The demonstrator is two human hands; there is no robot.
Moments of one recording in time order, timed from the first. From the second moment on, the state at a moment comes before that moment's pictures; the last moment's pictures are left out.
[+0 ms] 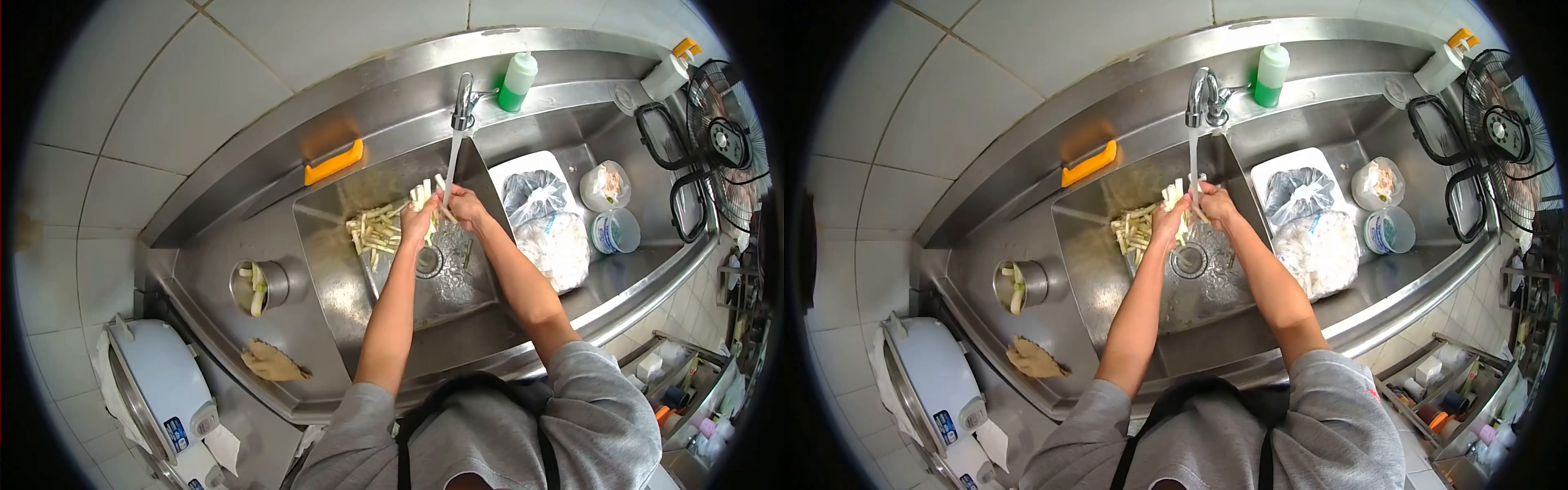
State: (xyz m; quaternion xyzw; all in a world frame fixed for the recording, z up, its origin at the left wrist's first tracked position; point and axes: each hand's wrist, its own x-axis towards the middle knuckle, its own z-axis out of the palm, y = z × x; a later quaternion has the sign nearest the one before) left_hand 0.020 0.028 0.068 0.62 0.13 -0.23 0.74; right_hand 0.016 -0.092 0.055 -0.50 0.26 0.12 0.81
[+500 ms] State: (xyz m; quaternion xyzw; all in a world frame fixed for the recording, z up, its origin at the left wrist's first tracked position) left_hand 0.044 0.065 0.043 0.94 0.01 -0.08 0.33; right_hand -0.022 -0.124 0.087 -0.50 0.19 0.30 0.79
